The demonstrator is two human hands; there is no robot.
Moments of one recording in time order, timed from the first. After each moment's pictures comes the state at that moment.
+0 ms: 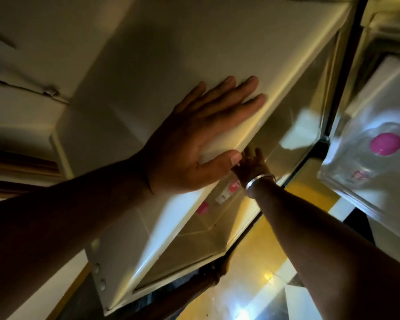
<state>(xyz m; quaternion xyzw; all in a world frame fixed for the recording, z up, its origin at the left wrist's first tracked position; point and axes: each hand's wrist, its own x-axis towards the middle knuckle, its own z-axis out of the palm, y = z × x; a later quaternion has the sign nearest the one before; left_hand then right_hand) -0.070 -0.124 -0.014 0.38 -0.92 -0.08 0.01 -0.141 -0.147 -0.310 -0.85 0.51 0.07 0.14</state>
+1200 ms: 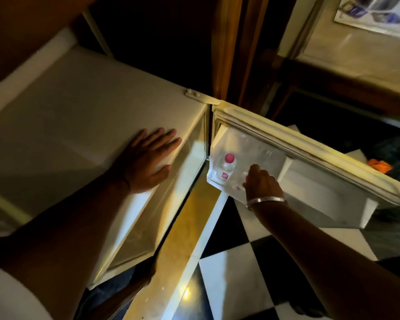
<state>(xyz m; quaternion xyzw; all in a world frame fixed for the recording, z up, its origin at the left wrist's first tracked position) -0.079 -0.121 -0.017 0.36 -0.93 -0.05 -0.02 -0.360 0.002 -0.048 -0.53 0.83 -0.05 0.18</state>
